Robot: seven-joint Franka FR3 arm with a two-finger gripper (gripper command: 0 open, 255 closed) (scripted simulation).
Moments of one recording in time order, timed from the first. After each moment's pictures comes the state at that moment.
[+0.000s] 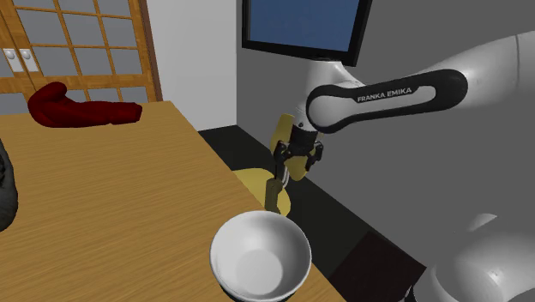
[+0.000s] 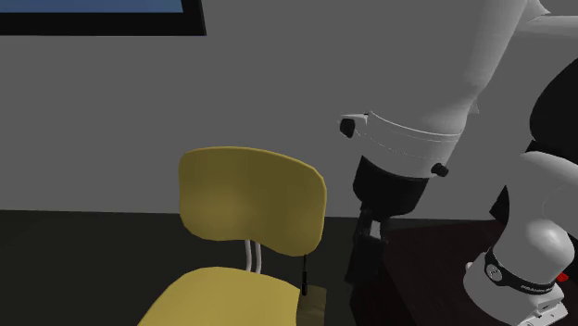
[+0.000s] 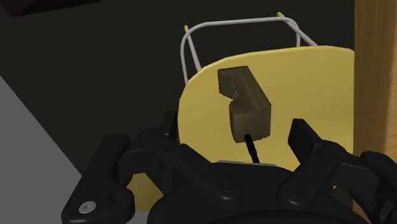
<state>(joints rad) -0.09 -0.39 0.22 -2.35 0.09 2.09 0.61</state>
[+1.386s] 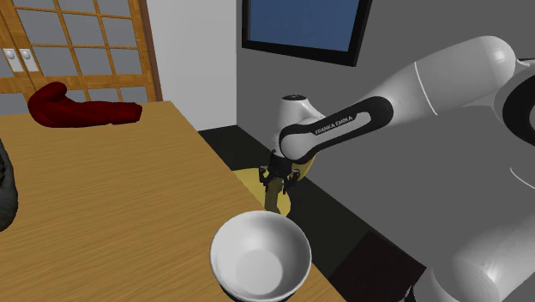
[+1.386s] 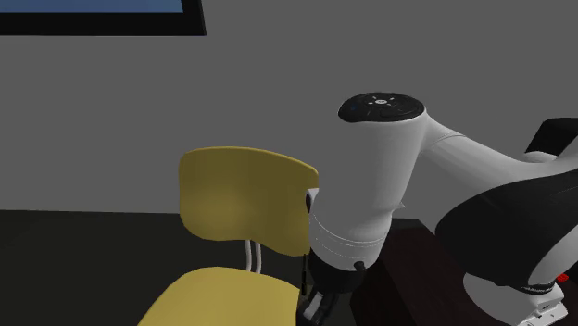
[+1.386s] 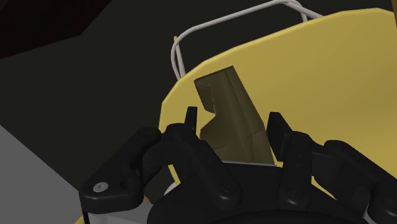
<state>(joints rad) -0.13 -0.08 0.30 -2.31 0.03 2.32 0.92</state>
